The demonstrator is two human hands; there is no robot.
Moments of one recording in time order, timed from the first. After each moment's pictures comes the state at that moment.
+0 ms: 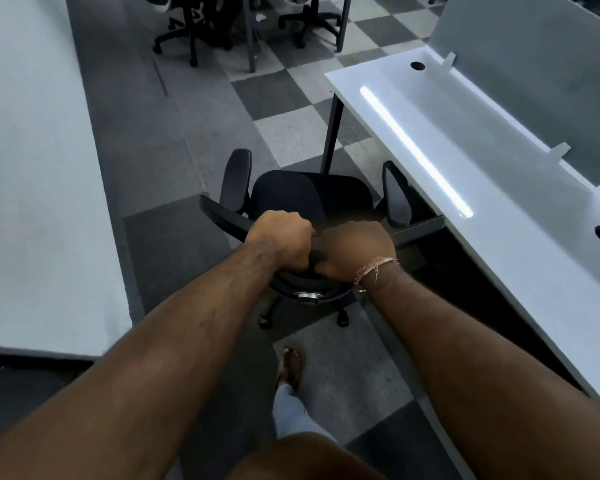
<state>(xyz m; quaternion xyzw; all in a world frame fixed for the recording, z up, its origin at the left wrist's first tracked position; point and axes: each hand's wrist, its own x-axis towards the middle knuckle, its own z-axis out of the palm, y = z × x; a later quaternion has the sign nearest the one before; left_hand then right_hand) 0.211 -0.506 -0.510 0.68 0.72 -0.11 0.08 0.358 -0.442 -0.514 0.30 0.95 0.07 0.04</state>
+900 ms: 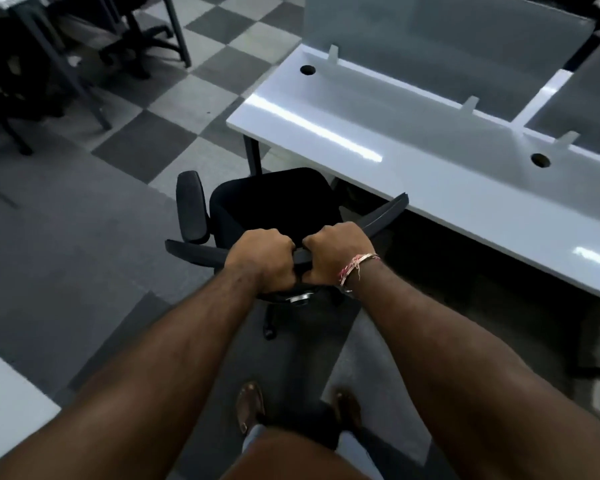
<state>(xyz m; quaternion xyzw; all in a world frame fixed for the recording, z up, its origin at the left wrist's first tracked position) 0.005 -0.288 -0.509 0.83 0.54 -0.08 0.07 0.164 -0.285 -0.510 0.51 0.86 0.05 0.06</state>
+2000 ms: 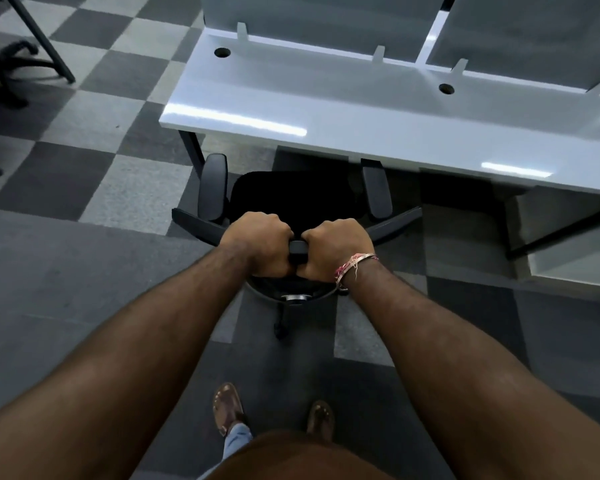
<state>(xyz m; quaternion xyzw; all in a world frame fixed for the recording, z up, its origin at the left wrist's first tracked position) -0.051 -0.305 -0.497 0.94 0.32 -0.11 0.03 0.091 -0.384 -0.506 0.68 0.73 0.06 0.05</state>
